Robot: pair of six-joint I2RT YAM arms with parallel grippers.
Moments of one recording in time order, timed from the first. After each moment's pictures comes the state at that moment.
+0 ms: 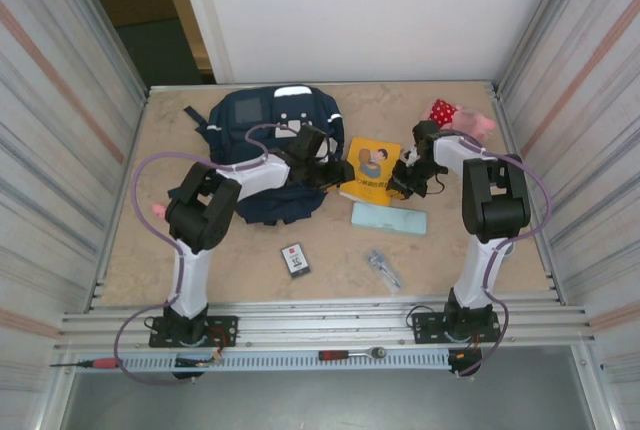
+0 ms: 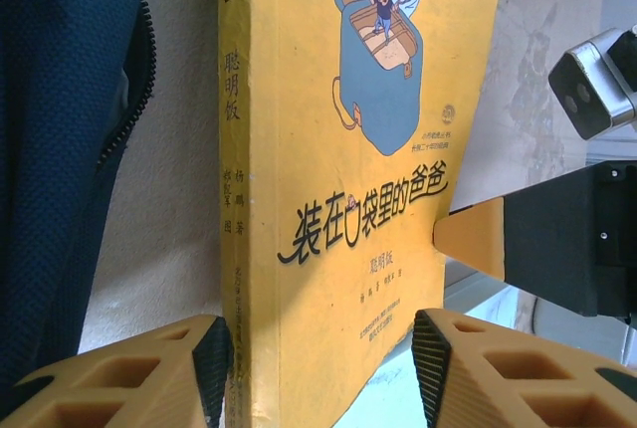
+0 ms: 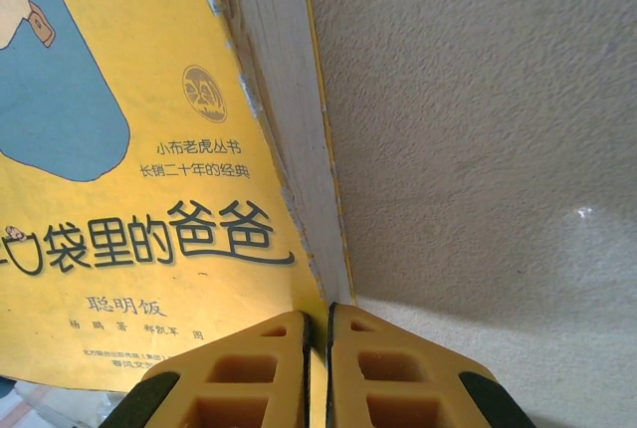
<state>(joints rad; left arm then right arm) -0.63 2.06 1.39 -0.18 0.48 -0.79 0.14 1.95 1.27 -0.78 -0.47 0.52</state>
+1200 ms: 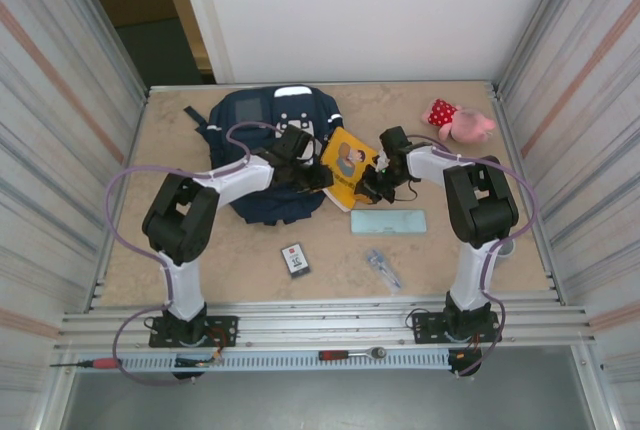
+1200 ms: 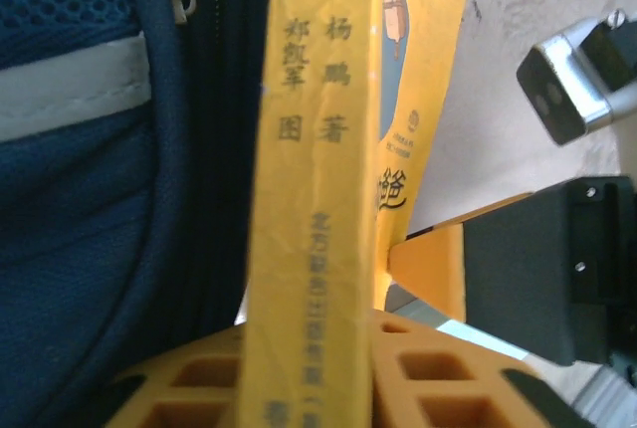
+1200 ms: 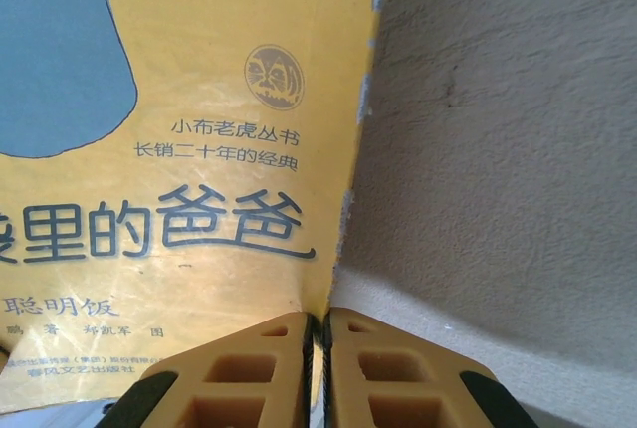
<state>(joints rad) -0.59 1.90 1.29 -0.33 0.38 -0.67 0.33 1.94 1.20 -0.55 -0.58 0.71</state>
